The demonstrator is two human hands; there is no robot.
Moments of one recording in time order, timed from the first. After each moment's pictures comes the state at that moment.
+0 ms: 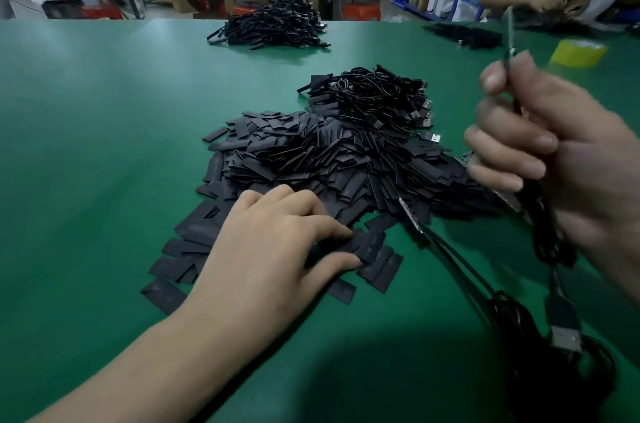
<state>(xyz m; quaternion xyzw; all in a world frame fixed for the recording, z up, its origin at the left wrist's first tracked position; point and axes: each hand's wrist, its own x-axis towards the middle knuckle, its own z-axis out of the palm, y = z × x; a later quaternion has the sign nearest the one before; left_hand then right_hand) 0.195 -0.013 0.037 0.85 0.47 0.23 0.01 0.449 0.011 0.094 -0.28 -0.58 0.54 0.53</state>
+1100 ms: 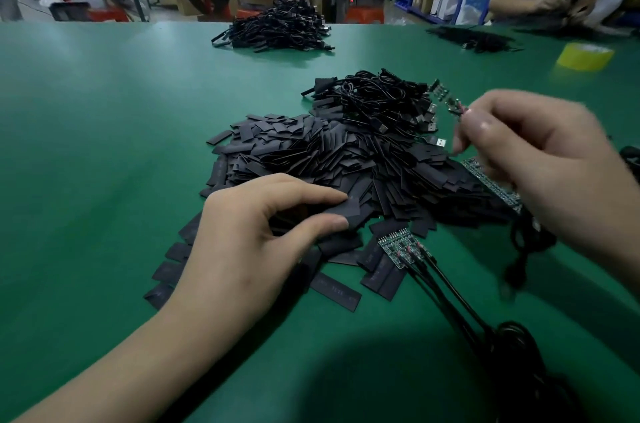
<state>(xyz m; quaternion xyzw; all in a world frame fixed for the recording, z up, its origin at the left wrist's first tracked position) 0.184 -0.004 0.040 0.75 0.43 0.47 0.19 0.446 0.008 0.088 -0.46 -0.75 0.17 0.44</state>
